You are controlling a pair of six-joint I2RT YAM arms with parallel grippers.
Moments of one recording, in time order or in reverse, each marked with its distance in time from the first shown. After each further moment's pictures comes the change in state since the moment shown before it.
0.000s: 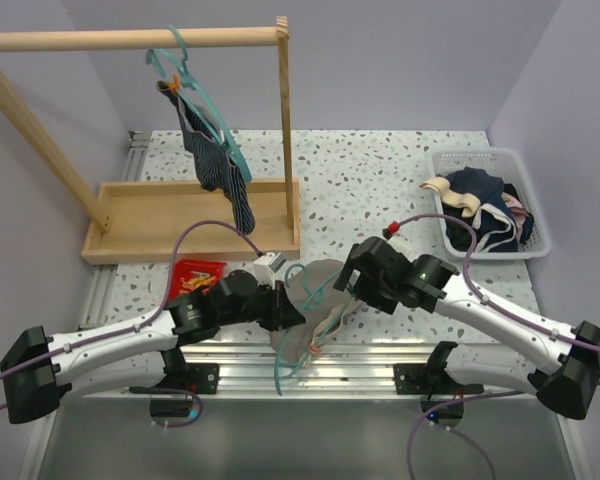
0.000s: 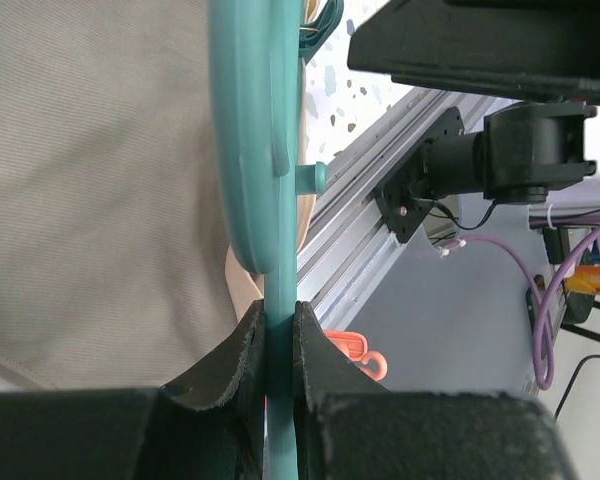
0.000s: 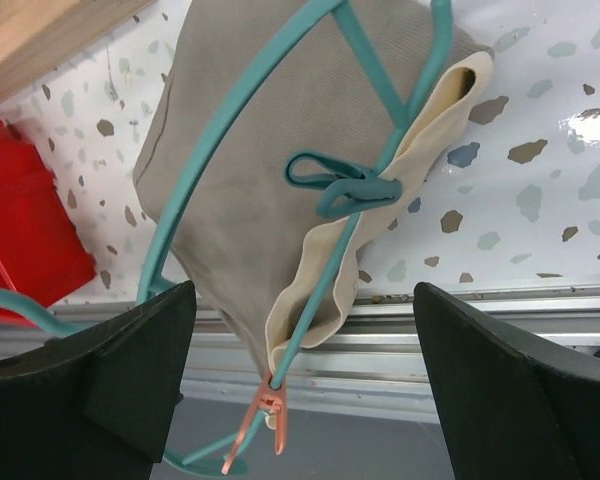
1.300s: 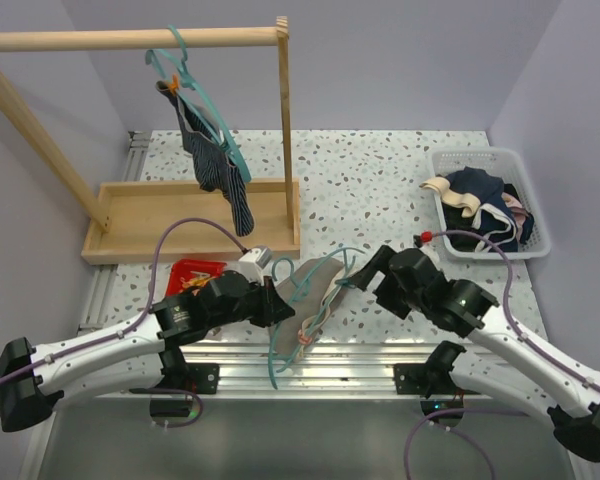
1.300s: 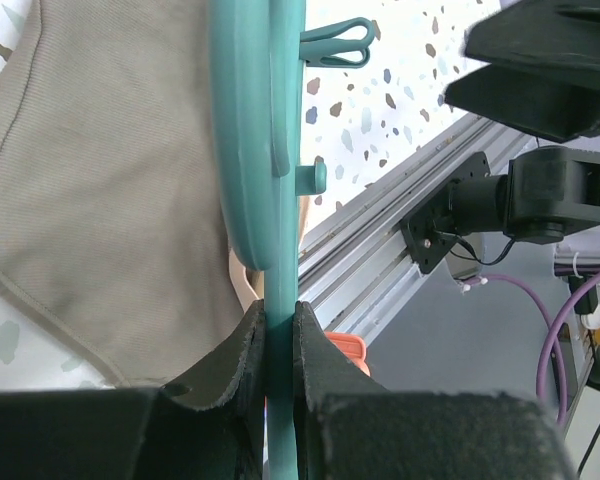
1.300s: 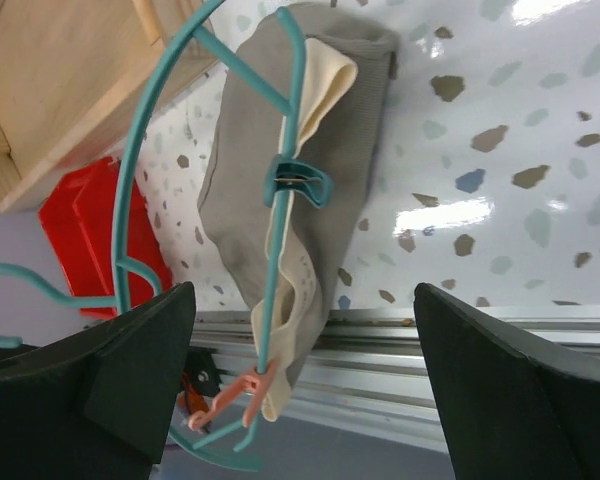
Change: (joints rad) left arm -0.002 -0.116 0.031 -0.151 -0.144 -0.010; right arm -0.105 -0.317 -0.159 0.055 -0.012 0.014
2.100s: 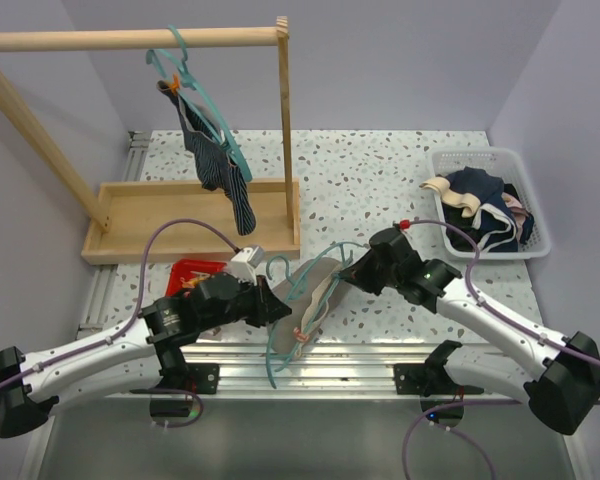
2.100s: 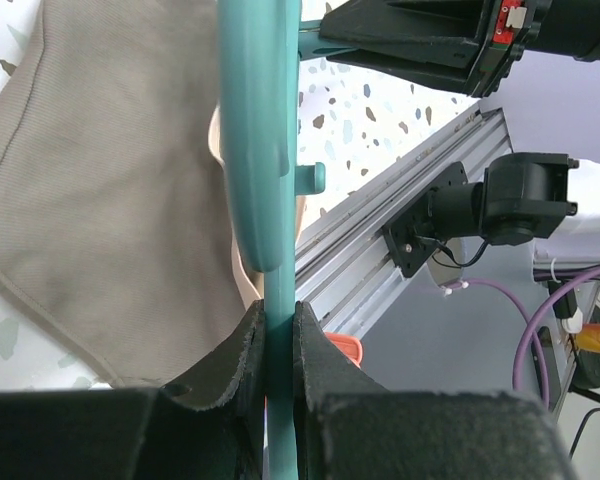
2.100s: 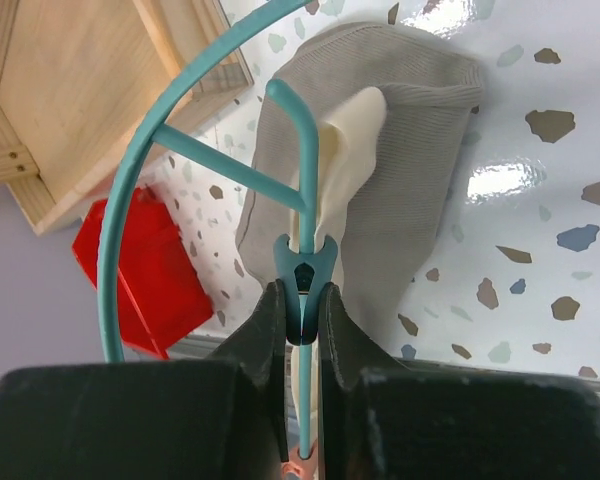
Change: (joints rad) left arm 0.000 -0.077 0.000 -0.026 -0.008 -0.010; right arm -0.101 0.302 -0.006 0.314 -0.153 0.020
